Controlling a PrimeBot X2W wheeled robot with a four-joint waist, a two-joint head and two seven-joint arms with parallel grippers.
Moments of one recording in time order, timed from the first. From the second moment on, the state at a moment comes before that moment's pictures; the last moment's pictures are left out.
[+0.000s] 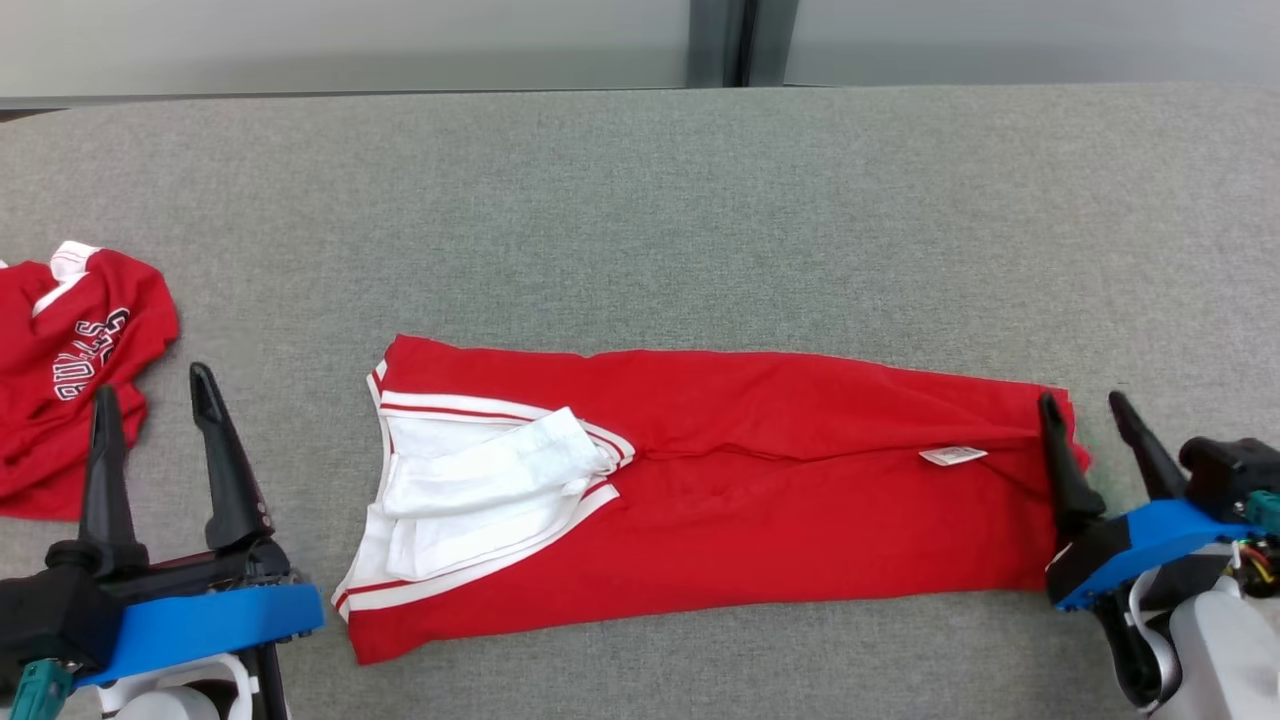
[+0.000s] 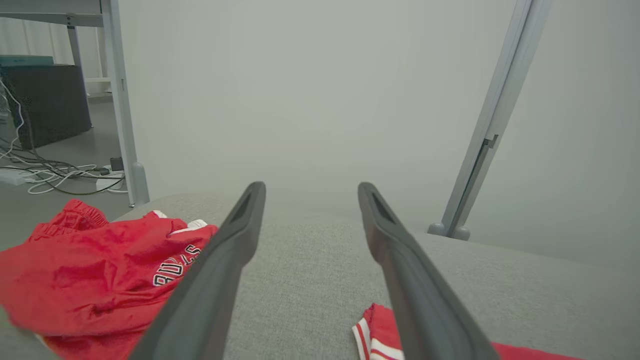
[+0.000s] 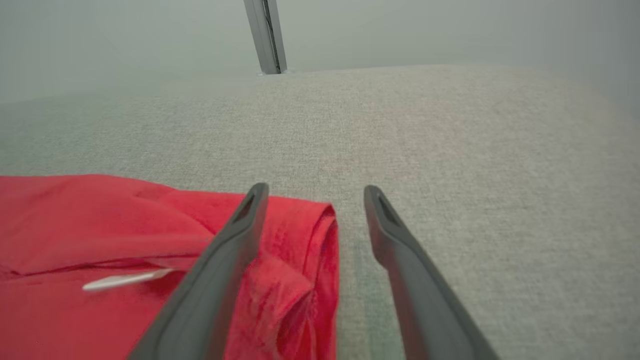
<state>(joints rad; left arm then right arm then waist) -0.04 0.19 -0.03 -0.08 -0.34 0.12 -0.26 -0.31 -0.22 -0.01 0.51 0.29 0.13 -0.20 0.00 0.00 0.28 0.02</state>
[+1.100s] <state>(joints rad) -0.01 0.06 0.15 0.08 -0.10 -0.03 -0.26 -0.34 -0.32 -0.03 0.71 0.46 0.13 -0.24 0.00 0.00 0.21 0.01</state>
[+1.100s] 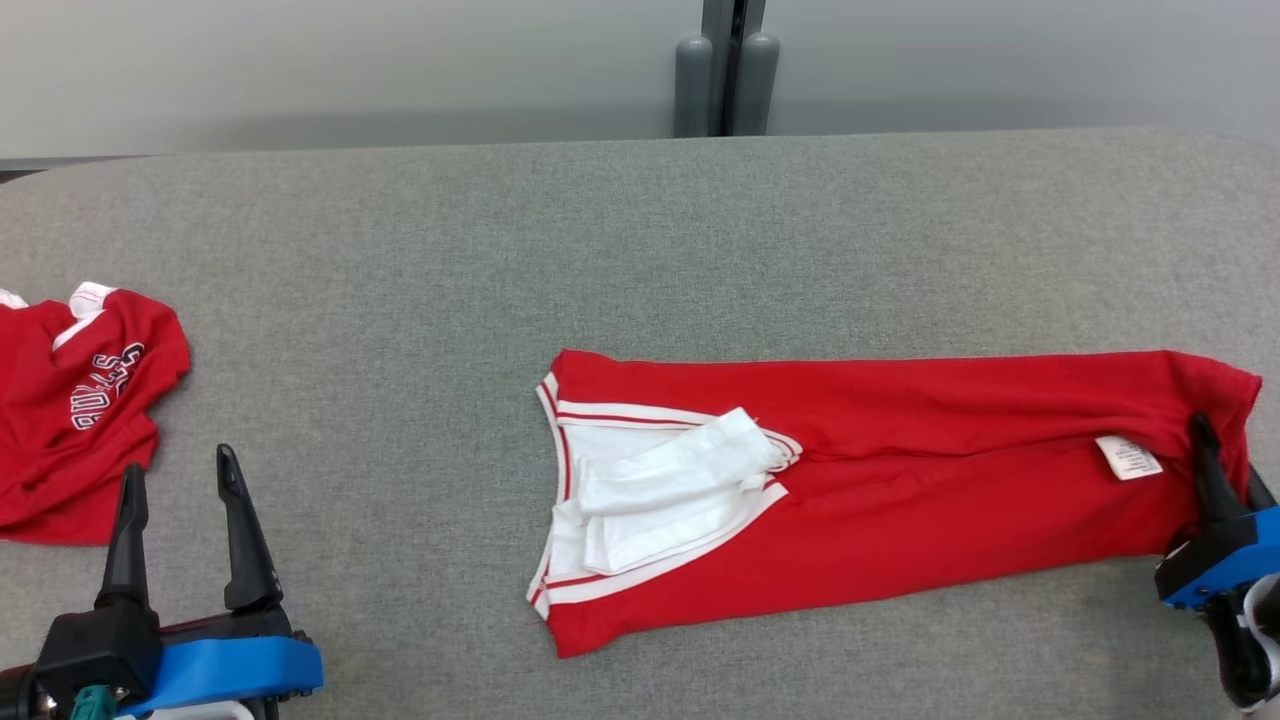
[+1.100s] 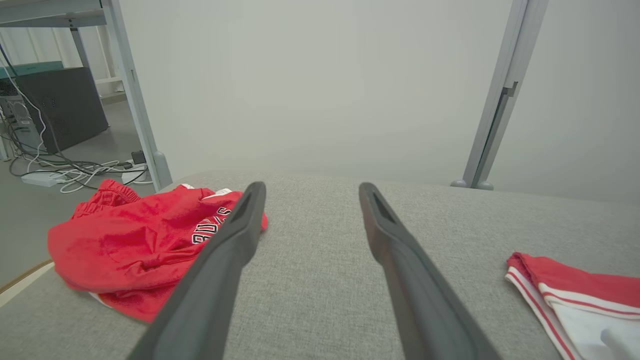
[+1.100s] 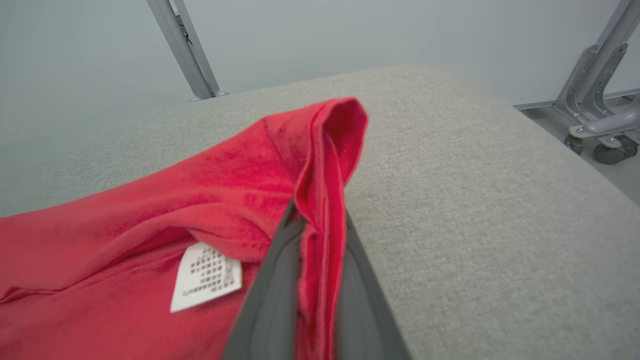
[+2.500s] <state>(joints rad) -0.05 0.05 0.13 0.12 -0.12 -0.04 -0.26 -0.45 -0.05 0.53 0.45 0.52 0.13 -0.15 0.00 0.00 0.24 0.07</state>
